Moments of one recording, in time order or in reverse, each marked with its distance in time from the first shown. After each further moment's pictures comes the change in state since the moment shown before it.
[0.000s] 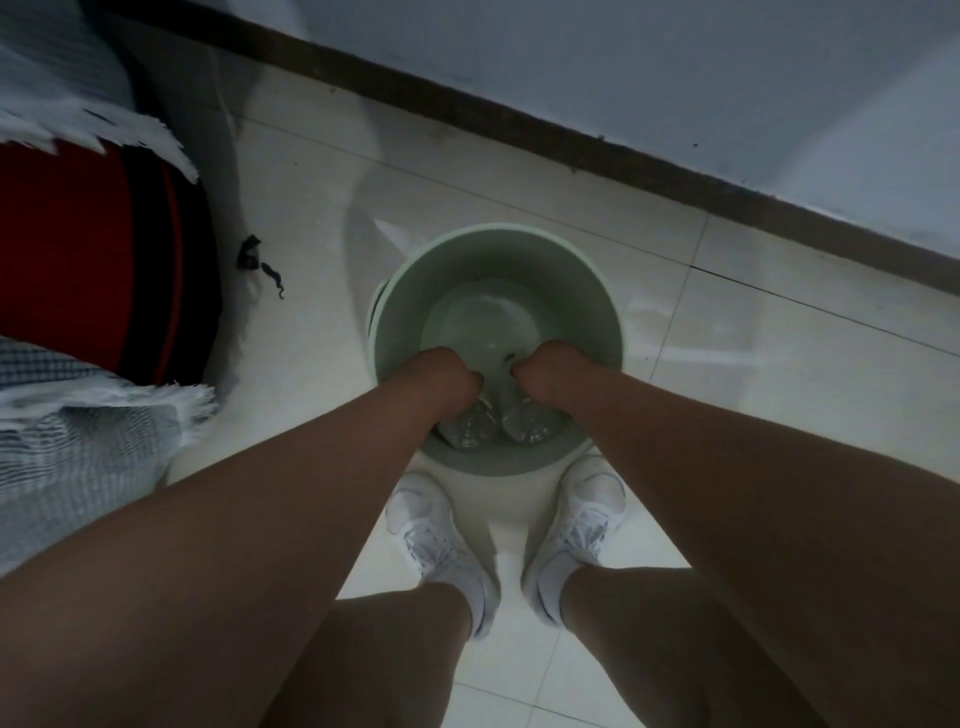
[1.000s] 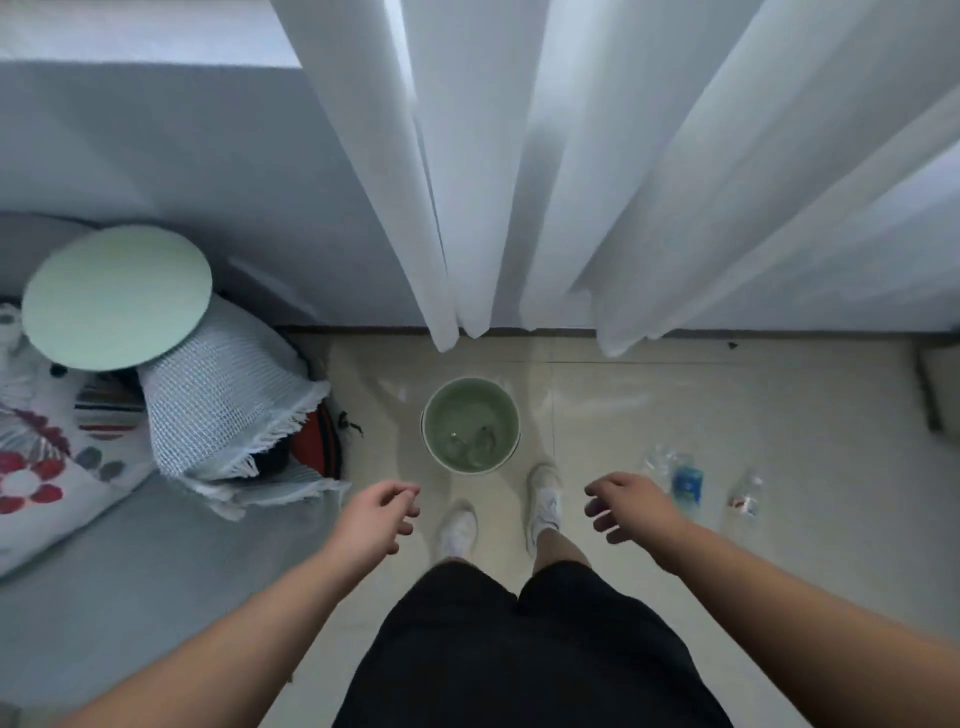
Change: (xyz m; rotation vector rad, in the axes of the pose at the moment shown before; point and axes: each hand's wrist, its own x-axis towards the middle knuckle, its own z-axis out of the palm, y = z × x) left_hand -0.580 -0.015 -0.227 -0.531 0.036 0.138; right_hand -0.621 0.044 -0.098 0.902 0.205 0.151
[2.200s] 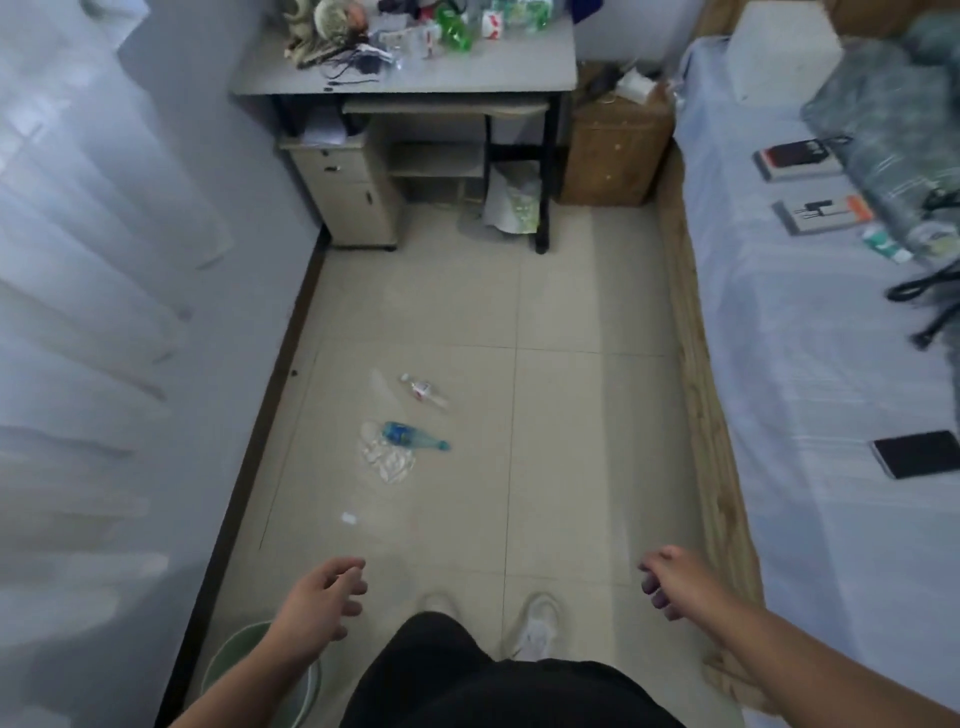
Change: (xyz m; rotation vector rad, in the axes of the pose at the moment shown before) left_hand -0.171 0.010 0.329 1.125 -0.608 0.528; right_hand -0.250 0.567 0.122 1.376 0.626 0.518
